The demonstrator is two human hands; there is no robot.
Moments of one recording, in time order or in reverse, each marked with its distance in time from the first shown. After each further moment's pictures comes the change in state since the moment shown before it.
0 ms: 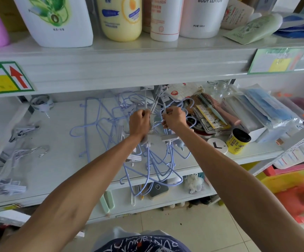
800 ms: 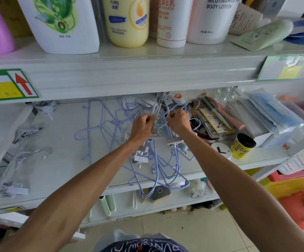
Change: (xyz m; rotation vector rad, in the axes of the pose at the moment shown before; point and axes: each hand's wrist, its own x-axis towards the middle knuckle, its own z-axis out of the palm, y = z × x) left_hand -0.002 0.000 -0.013 -0.010 -0.206 0.037; right_hand 0.015 0.004 -0.001 -0.284 0.038 -0.110
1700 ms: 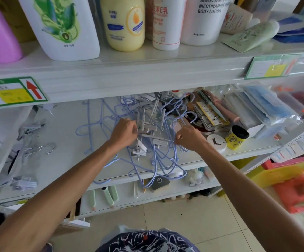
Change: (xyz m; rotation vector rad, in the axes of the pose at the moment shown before) left_hand -0.024 -0.034 -0.060 0.665 -0.173 0.123; right_hand -0.060 0.058 -0.043 -0.578 -0.364 -0.289
